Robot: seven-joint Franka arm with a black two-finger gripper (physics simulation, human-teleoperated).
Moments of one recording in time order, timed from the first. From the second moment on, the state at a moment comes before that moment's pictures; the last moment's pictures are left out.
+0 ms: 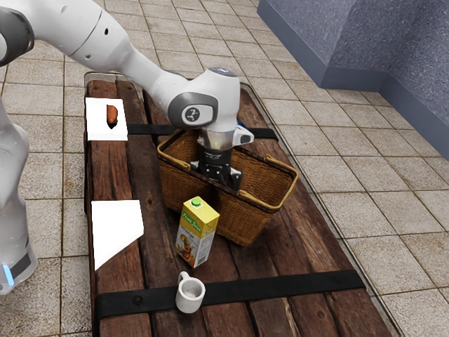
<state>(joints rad) -0.15 -0.18 0.13 -2.34 -0.25 2.23 -0.87</state>
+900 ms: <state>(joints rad) -0.17 -0.31 0.10 -1.94 -0.11 2.08 -0.89</state>
